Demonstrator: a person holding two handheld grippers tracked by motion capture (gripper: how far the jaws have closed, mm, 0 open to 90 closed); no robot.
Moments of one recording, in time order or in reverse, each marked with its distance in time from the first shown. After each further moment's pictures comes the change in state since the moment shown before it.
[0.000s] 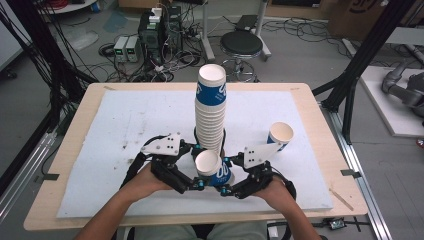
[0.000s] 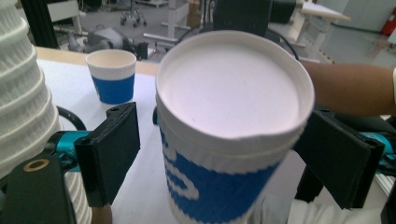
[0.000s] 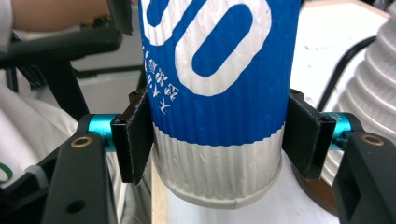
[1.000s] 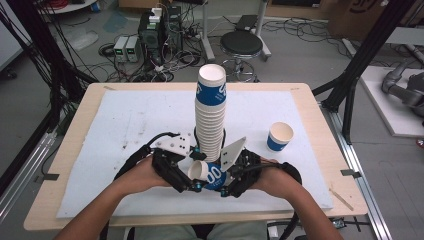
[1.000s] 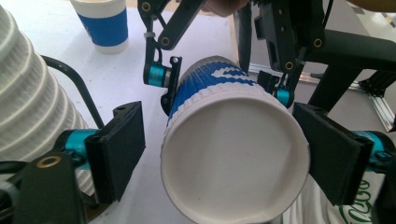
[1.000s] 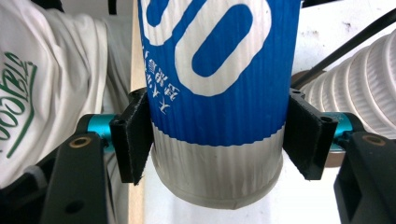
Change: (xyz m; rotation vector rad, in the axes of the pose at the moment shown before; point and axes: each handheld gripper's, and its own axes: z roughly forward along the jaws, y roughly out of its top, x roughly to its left) left arm 0.006 0.016 0.004 0.317 -0.023 0.043; right arm 0.002 0.046 0.019 0.514 -0.033 -0.197
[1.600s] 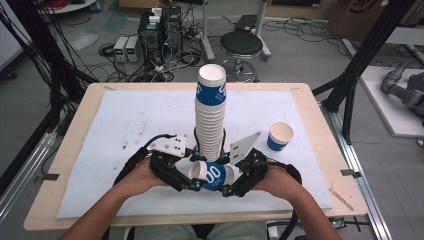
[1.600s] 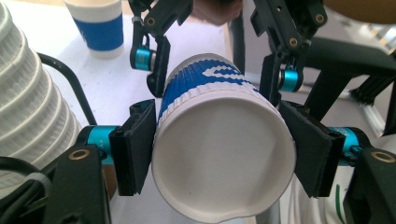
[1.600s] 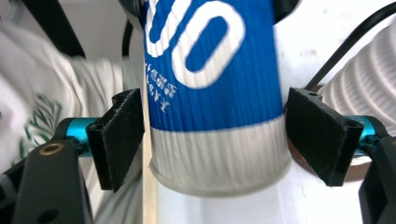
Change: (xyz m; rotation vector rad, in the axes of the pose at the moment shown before) left arm 0.002 -0.015 -0.002 -0.095 -0.018 -0.009; right arm -0.007 -0.021 -0.005 -0.207 0.053 0.105
